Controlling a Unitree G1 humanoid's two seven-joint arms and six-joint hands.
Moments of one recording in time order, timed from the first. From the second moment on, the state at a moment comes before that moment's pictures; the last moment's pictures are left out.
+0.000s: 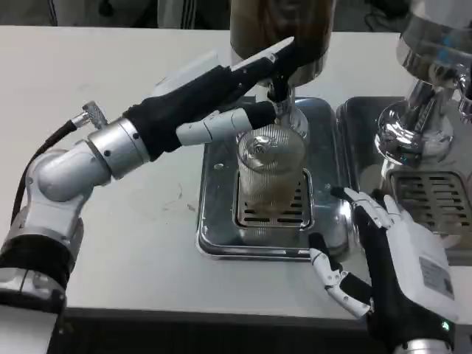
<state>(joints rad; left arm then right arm) -0.81 0.35 -0.09 1.06 0.01 -0.90 -0.75 0.35 -0.11 0.34 -0.29 -0.83 0.14 -0.30</state>
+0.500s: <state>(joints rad) -0.82 0.38 -0.17 1.09 0.13 -0.97 -0.60 0.35 -0.11 0.32 -0.29 -0.82 0.12 -0.30</state>
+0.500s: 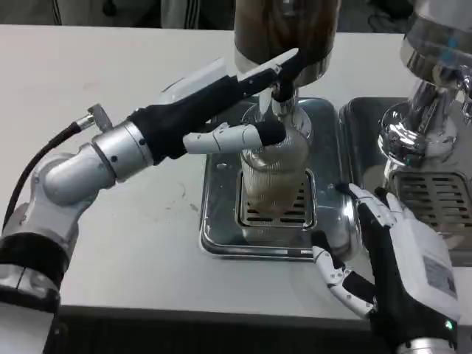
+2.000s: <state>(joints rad) -0.84 0.43 -0.30 1.10 0.32 -1.04 -0.34 0.25 -0.10 0.21 -0.06 -0.32 -0.22 -0.19</state>
